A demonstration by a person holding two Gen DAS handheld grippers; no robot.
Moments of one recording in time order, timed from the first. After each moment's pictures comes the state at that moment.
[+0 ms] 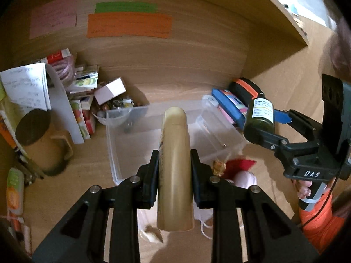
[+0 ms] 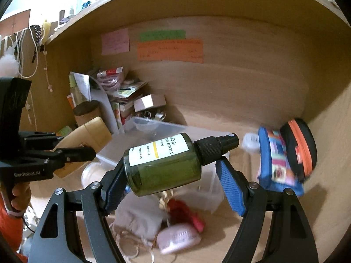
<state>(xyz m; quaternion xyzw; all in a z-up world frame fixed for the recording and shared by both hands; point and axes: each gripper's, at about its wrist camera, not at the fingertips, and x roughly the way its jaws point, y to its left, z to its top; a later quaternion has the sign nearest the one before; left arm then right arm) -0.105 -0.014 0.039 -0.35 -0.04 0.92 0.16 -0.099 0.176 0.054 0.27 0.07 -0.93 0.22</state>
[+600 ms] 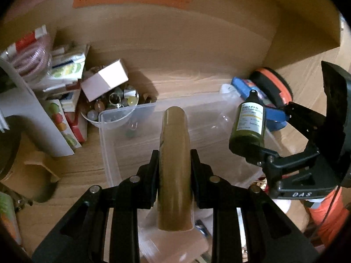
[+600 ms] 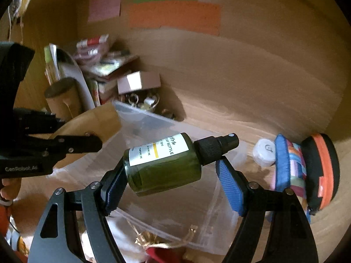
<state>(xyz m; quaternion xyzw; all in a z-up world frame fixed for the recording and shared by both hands) -0.193 -0.019 -0.003 -0.41 -0.03 0.90 0.16 -0.185 0.128 0.020 0.34 0.14 -0.90 0.22</state>
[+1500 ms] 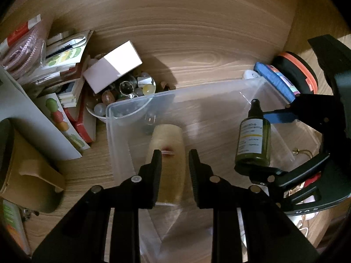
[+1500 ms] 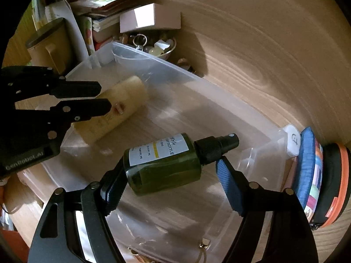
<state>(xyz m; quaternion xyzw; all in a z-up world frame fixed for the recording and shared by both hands) -0.210 -0.024 -0.029 -0.43 0.01 0.90 0.12 -0.227 0.091 -0.030 0.48 0.23 -0.82 0.22</state>
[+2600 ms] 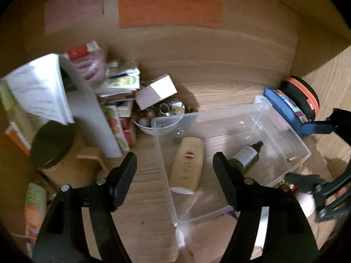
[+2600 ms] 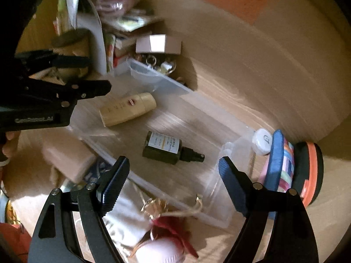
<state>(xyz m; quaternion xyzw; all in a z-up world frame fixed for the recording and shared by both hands) -0.153 -0.046 0.018 -0.35 0.01 0.94 0.04 -0.169 0.120 0.012 0.41 0.25 -0.85 0.20</state>
